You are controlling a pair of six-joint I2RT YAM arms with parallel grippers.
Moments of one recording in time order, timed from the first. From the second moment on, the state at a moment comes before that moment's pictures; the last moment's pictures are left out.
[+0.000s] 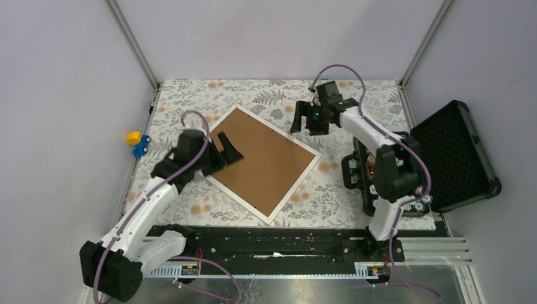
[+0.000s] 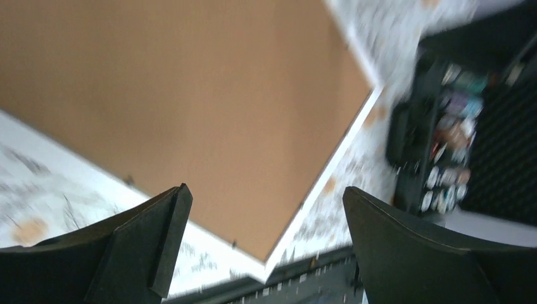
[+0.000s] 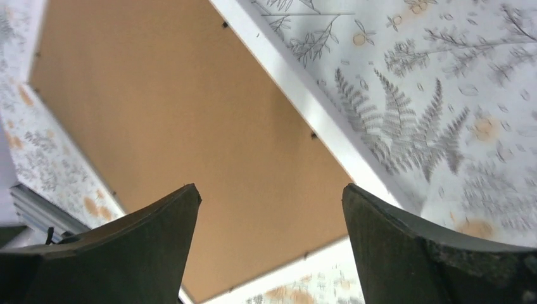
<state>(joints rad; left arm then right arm) -0.40 0.95 0.73 -0.53 0.18 -0.82 0.37 1.91 1.52 -0.58 -0.30 0.41</state>
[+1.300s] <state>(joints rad) 0.09 2.05 1.46 -0.42 0.31 -0.52 0.25 1.67 0.82 -0.20 -0.61 0.66</state>
